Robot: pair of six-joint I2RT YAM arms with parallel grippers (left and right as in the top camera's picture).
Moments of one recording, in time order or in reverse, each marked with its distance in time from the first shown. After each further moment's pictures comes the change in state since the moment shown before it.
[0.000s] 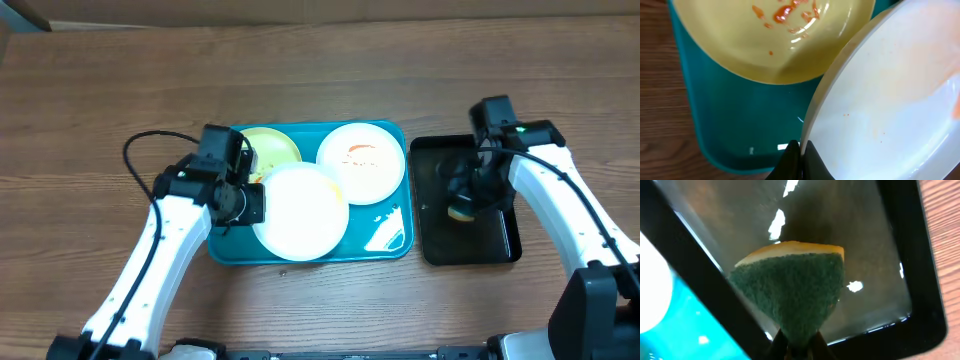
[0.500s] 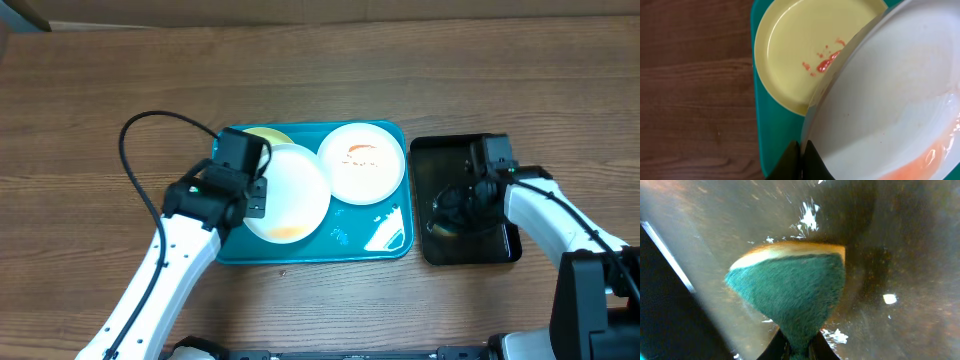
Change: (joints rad) left arm -0.155 -0.087 0.027 0.055 -0.376 -0.003; right arm -0.043 0.000 -0.345 0.439 -0.150 -0.063
